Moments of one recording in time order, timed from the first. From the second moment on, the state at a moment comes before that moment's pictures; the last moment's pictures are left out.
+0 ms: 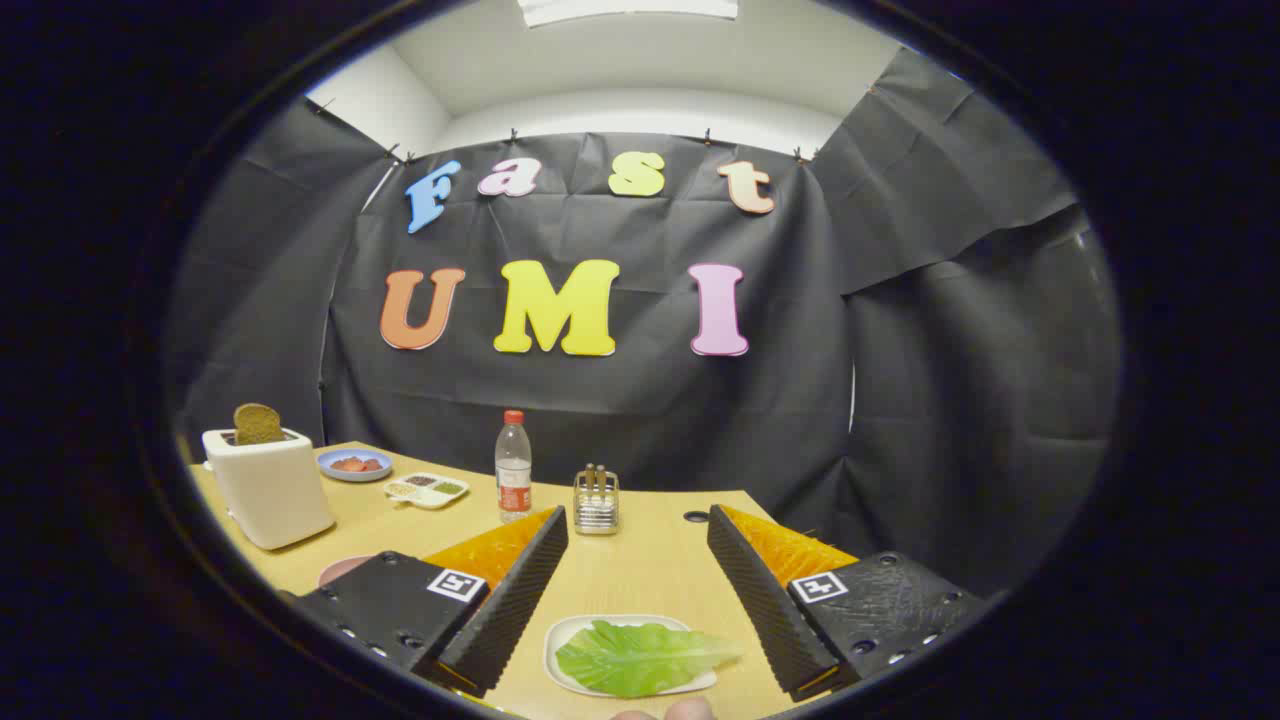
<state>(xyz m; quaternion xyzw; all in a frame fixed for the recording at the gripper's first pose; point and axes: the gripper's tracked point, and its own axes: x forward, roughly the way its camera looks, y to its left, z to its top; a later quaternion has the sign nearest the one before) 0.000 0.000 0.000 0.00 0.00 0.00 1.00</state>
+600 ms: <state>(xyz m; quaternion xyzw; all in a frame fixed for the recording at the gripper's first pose) -0.011 -0.013 -0.021 0.01 0.02 -0.03 1.00</state>
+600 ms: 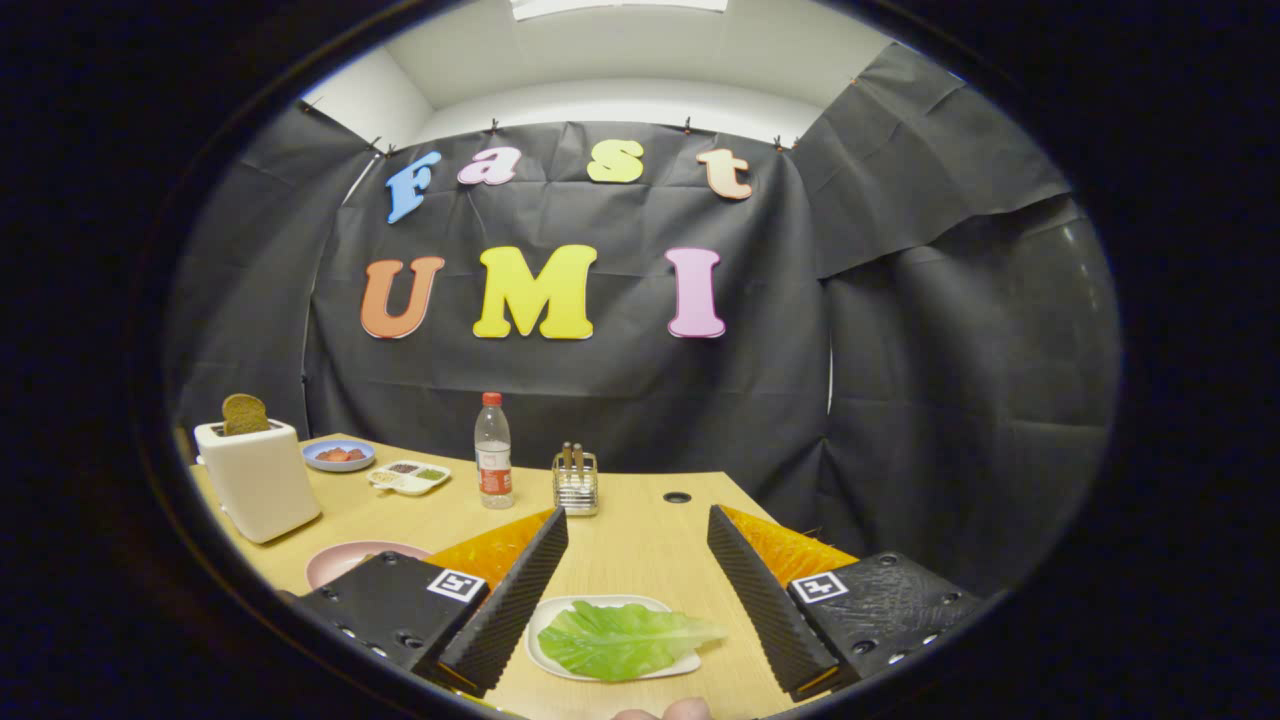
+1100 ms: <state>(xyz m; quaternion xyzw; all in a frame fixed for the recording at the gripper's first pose) -0.020 -0.048 -0.033 0.03 0.06 -0.07 1.00</state>
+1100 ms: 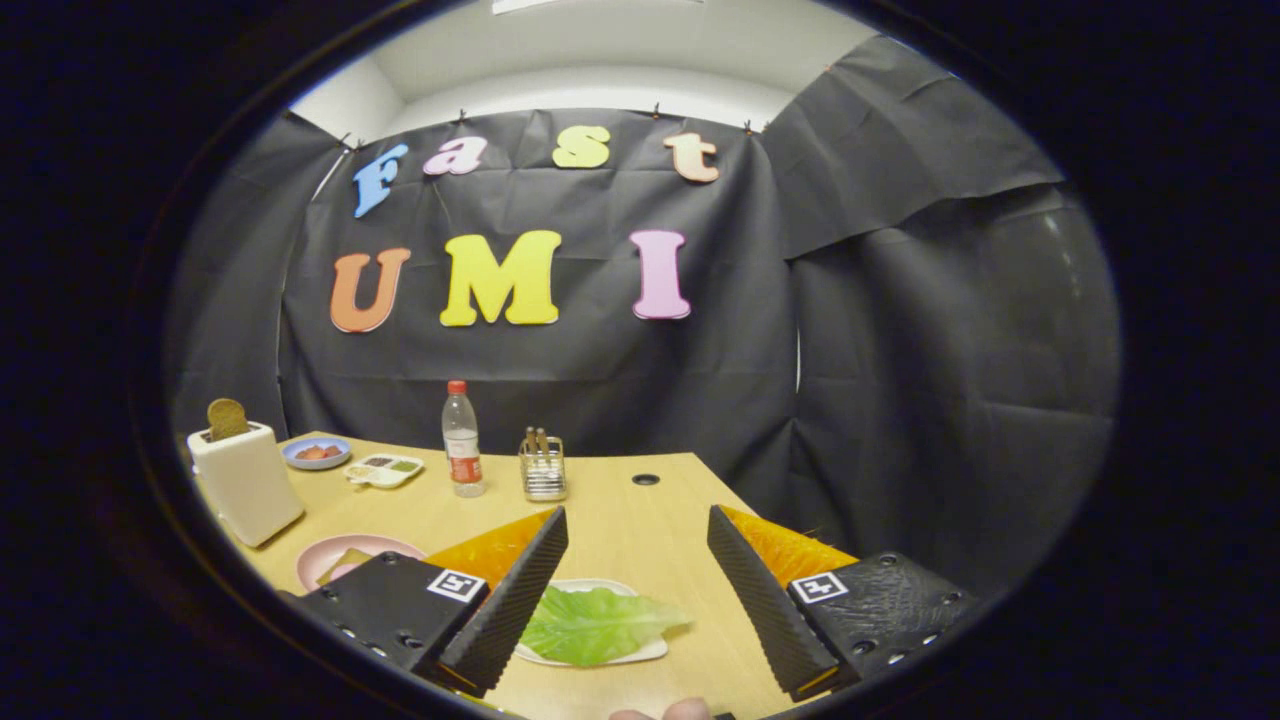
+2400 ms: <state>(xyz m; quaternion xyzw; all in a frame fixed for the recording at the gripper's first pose) 0.034 -0.063 -0.181 0.39 0.32 -0.08 0.86</state>
